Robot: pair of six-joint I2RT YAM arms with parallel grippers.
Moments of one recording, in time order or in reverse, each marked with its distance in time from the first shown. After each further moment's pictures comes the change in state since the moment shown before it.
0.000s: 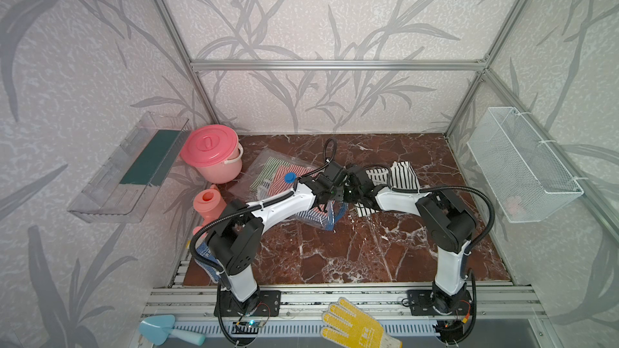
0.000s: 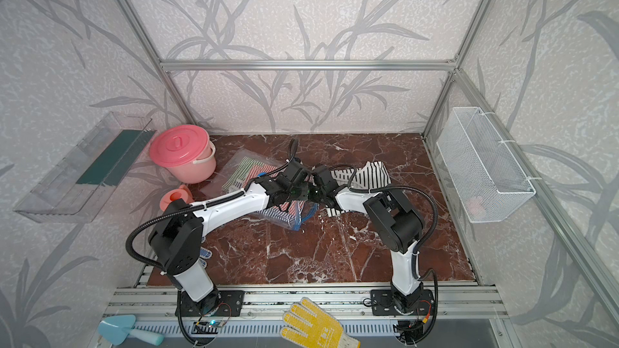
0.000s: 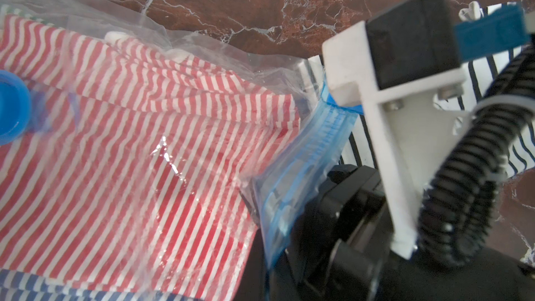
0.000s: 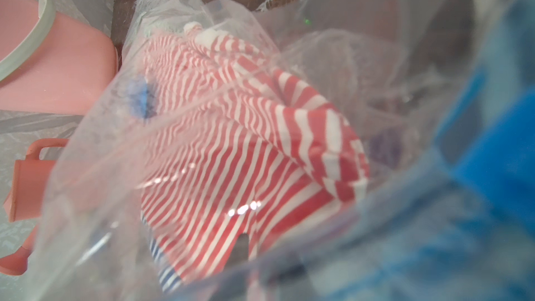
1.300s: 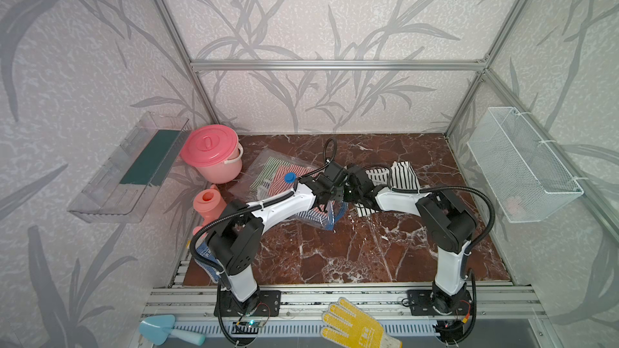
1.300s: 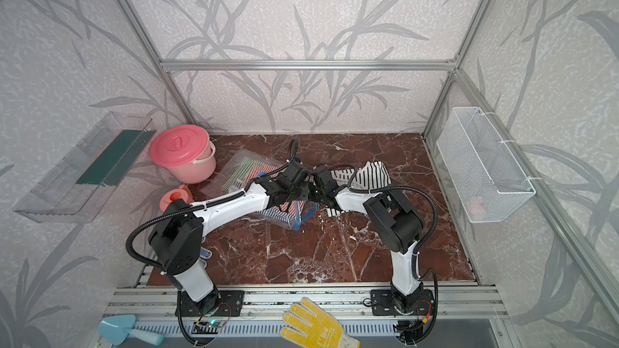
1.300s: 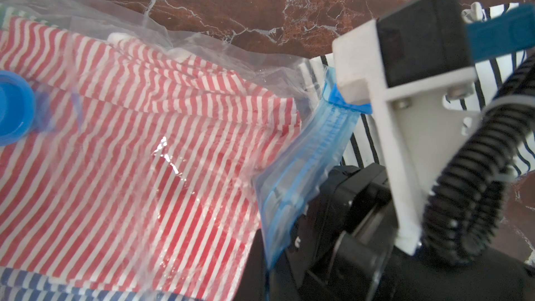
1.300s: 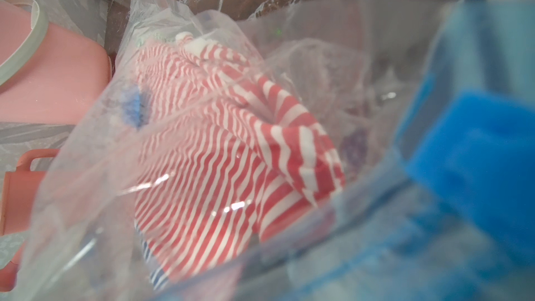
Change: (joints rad) left arm -0.002 0.000 0.000 0.000 -0.010 -0.001; right arm 0.002 -0.009 -0.006 0.001 0.043 0.010
